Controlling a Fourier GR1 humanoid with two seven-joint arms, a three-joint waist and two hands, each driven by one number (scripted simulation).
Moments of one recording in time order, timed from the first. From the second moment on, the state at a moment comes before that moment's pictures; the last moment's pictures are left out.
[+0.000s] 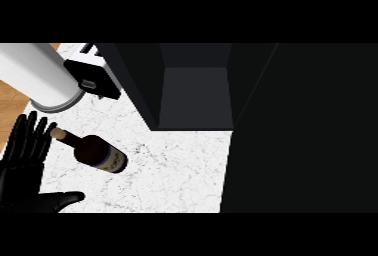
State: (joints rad) left arm 0.15 0.15 0.18 -1.79 0.31 -0.13 -0.09; right arm -0.08 -0.07 0.14 -2.47 -0.10 0.04 0.58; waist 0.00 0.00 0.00
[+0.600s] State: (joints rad) left arm 0.03 0.16 0.22 -1.35 0.24 -0.23 -0.34; right arm -0.10 -0.07 0.12 -2.47 -0.10 0.06 0.59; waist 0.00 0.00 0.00
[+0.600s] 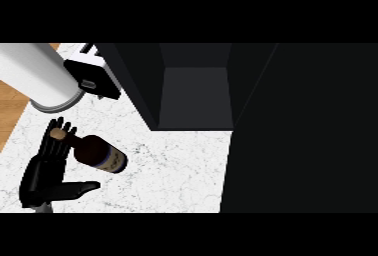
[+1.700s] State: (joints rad) left arm -0.19 0.16 0.25 -0.63 0.17 -0.39 -0.76; right arm -0.09 -0.05 0.13 -2.47 -0.10 0.07 0.58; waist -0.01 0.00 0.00
